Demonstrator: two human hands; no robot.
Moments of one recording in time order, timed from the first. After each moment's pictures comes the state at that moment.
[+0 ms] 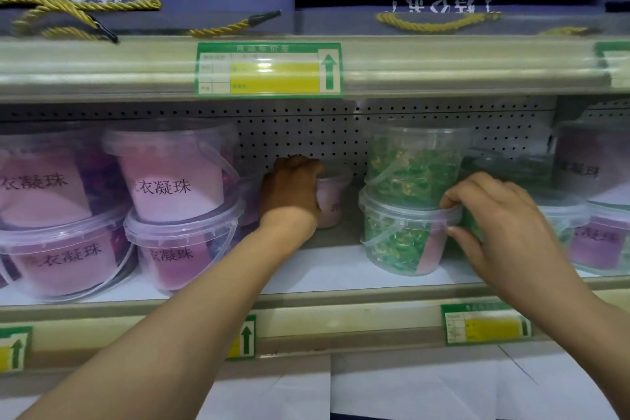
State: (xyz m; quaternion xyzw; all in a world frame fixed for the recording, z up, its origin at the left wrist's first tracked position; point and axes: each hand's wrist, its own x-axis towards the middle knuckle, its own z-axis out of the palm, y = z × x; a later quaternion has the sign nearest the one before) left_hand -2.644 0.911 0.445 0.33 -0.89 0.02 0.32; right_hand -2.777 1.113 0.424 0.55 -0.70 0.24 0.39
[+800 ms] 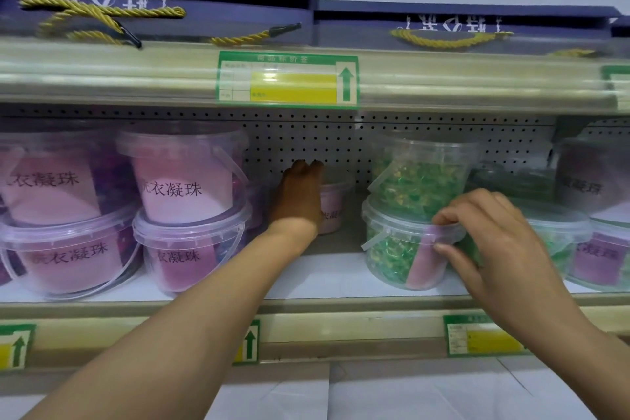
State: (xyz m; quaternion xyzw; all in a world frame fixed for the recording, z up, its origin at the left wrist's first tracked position) left_hand -2.648 0.909 0.446 0.33 -0.89 -0.06 0.31; right_hand -2.759 1.116 0.421 0.58 -0.68 0.28 0.35
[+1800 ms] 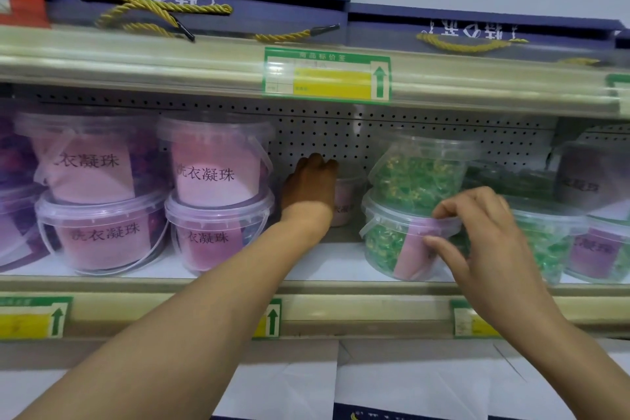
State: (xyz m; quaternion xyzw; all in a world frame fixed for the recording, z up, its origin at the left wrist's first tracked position) left_hand -2.636 0.913 0.448 0.35 -0.89 0.00 0.28; right_hand -2.728 1.107 0.419 0.52 -0.72 0.33 0.31
